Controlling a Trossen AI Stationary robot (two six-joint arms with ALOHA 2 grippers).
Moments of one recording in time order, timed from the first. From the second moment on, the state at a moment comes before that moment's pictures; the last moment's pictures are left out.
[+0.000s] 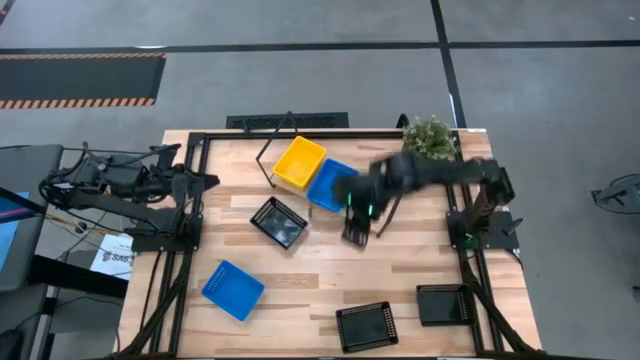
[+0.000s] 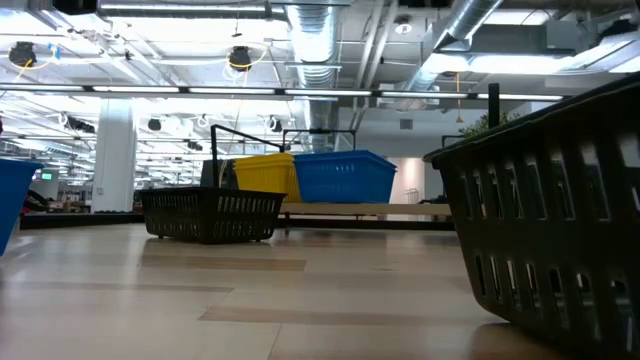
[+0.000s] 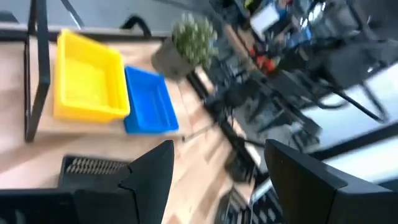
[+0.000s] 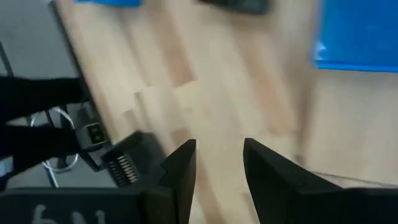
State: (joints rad) left arm -0.18 0.51 1.03 -0.84 -0.39 -1.03; right arm 0.08 1.79 2.01 -1.38 -0.15 0.55
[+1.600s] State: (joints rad) left arm -0.18 0.69 1.03 -0.97 -0.11 -1.01; right arm 0.74 1.95 1.37 -0.76 -0.11 1.86
